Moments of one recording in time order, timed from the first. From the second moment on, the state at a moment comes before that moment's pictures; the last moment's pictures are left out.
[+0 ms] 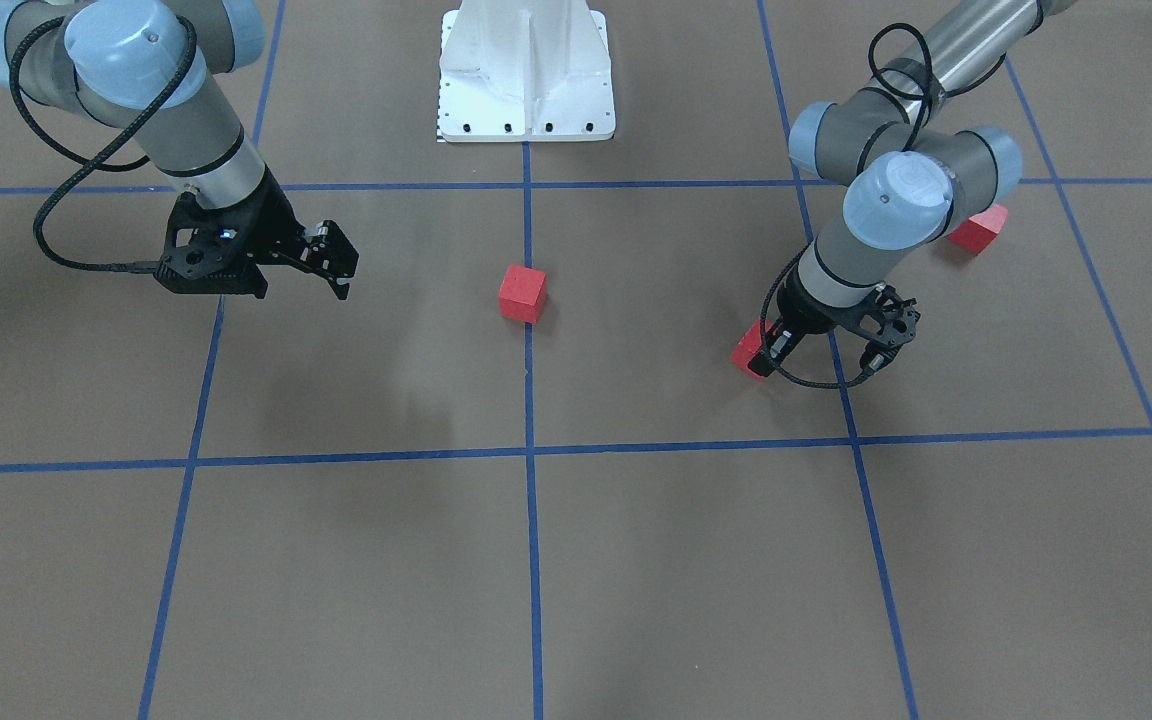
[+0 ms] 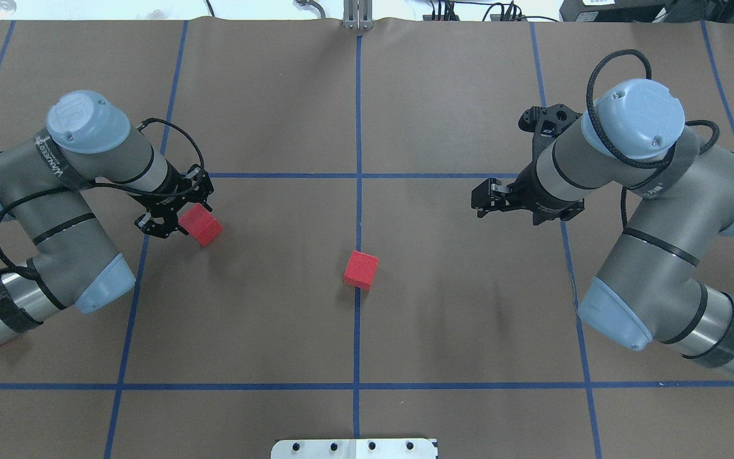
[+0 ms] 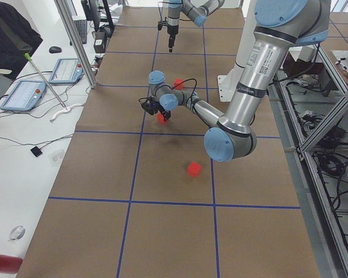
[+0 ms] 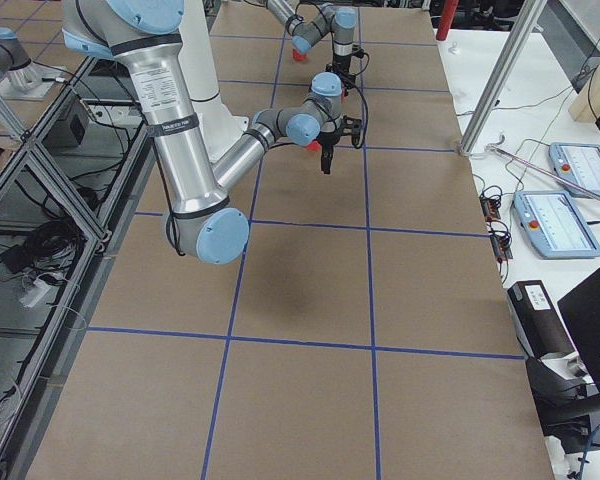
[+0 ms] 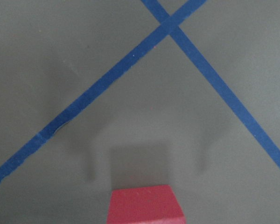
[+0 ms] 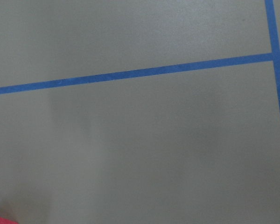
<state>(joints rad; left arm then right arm) -0.74 -1.98 -1.59 -1.88 -2.10 -1.90 0.71 -1.22 1.92 -1.50 2.01 1.19</state>
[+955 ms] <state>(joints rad) -0.67 -2.37 -1.46 -1.65 -2.06 -1.27 0.84 -1.29 1.91 -1.50 2.07 0.98</state>
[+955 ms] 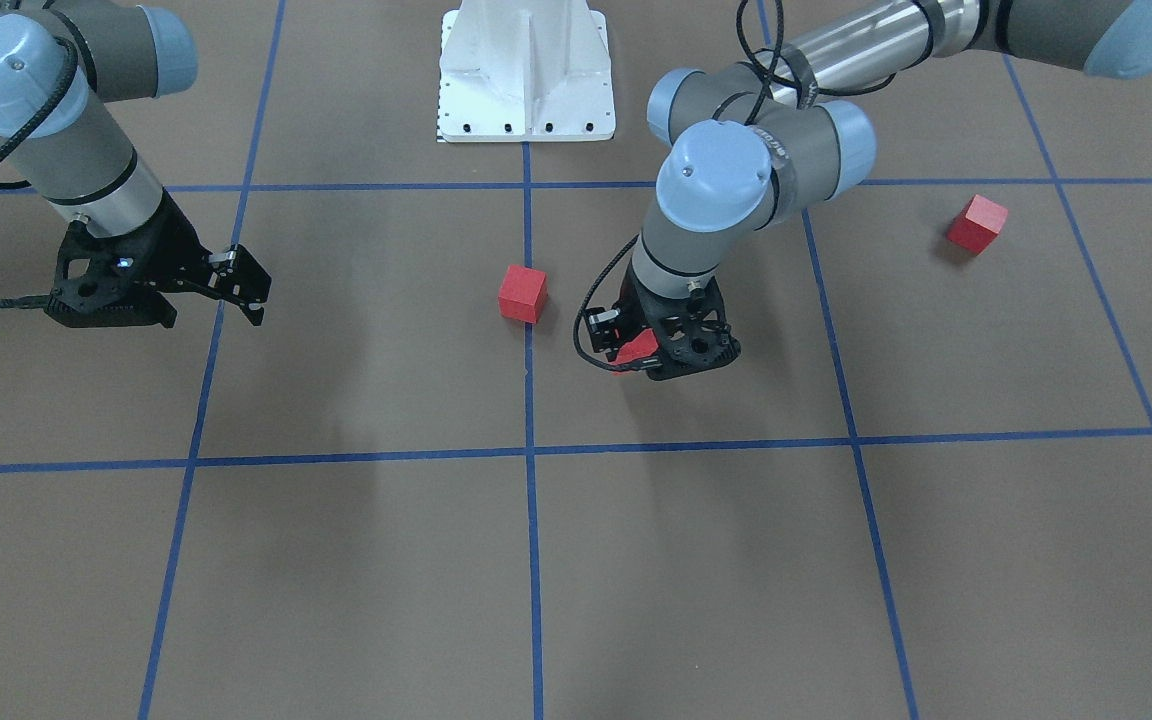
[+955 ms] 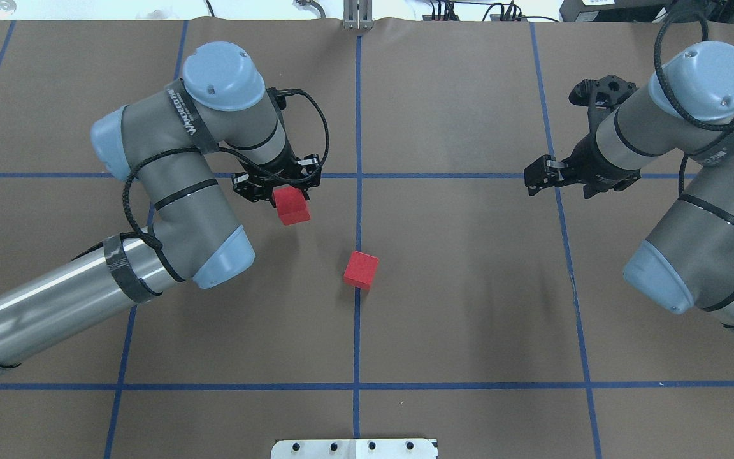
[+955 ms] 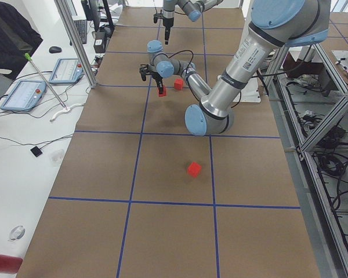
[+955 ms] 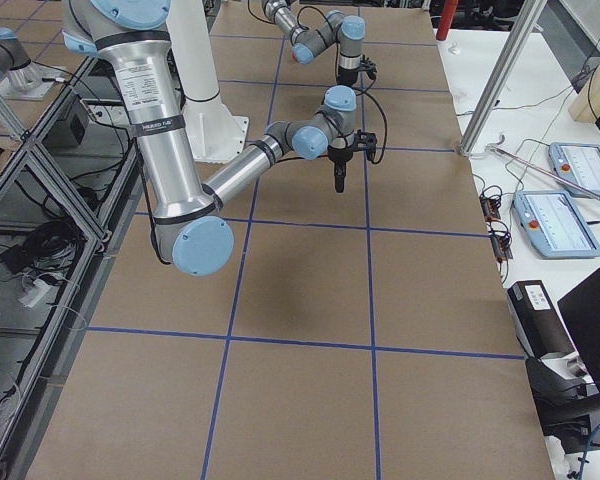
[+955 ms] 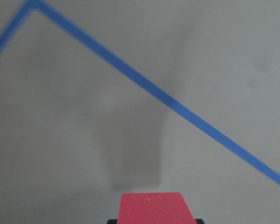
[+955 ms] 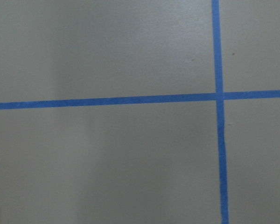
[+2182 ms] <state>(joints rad) -0.55 -2.59 -1.22 -1.64 -1.98 -1.13 0.89 -1.30 1.87 -1.50 2.07 0.87</state>
